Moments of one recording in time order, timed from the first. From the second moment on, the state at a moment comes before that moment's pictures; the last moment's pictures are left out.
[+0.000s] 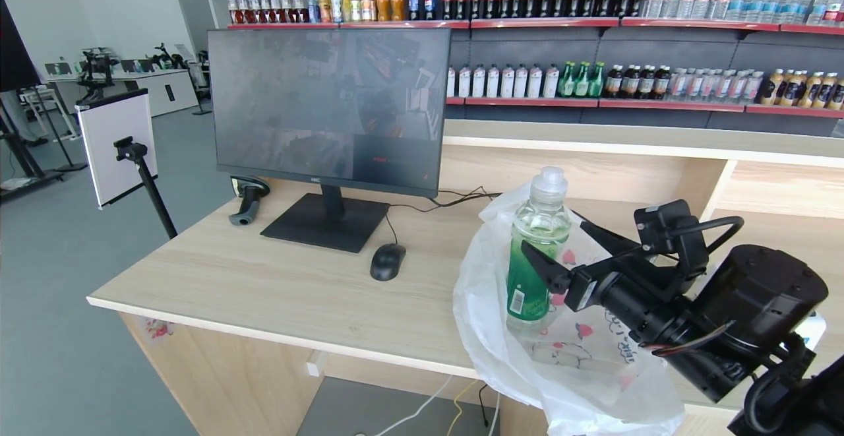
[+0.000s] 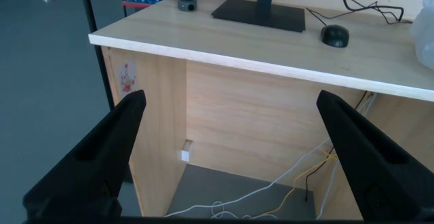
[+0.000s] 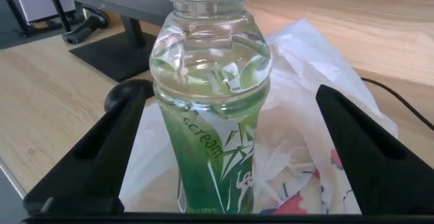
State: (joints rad) left arm 0.00 0.00 0.00 0.00 0.00 0.00; right arm 0.50 1.84 -0.35 -1.57 -0.09 0.00
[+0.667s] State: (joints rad) left arm 0.00 0.00 0.00 0.00 0.00 0.00; right arm 0.49 1.78 -0.34 -1.57 -0.09 0.00
